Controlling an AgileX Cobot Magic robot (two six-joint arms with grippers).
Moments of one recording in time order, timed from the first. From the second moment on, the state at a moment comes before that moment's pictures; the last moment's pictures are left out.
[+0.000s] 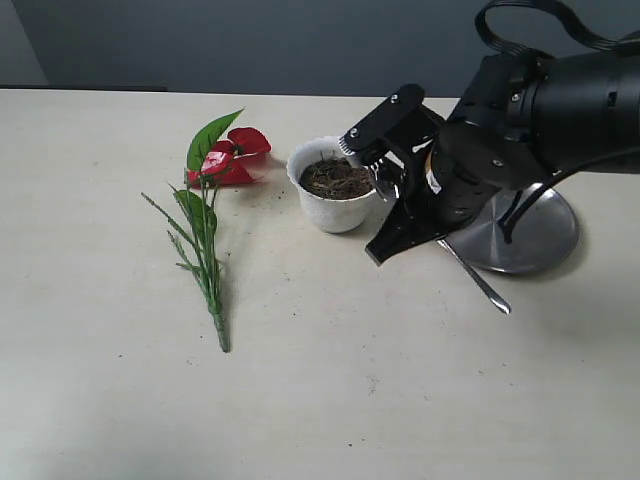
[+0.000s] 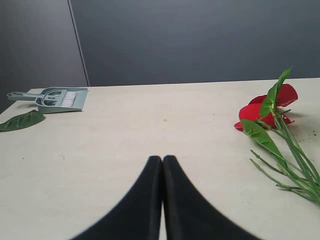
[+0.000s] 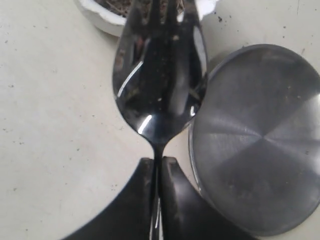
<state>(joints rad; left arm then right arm) 0.15 0.01 -0.01 0.10 0.24 -0.07 0.80 1.69 -1.05 -0.48 0.66 0.26</state>
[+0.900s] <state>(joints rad) 0.15 0.01 -0.01 0.10 0.24 -0.07 0.85 1.69 -1.05 -1.00 0.71 0.26</state>
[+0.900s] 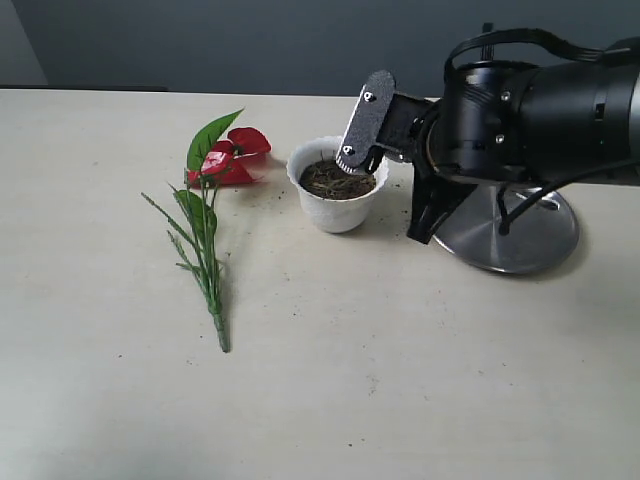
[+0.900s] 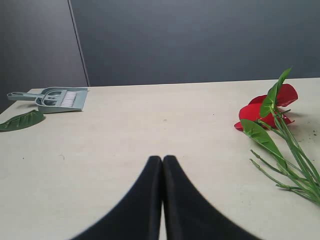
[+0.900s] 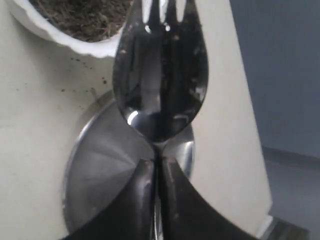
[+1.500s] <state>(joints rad) 0.15 0.01 -0.01 0.10 0.24 -0.07 0.85 1.67 -1.05 -1.59 0.68 0.26</state>
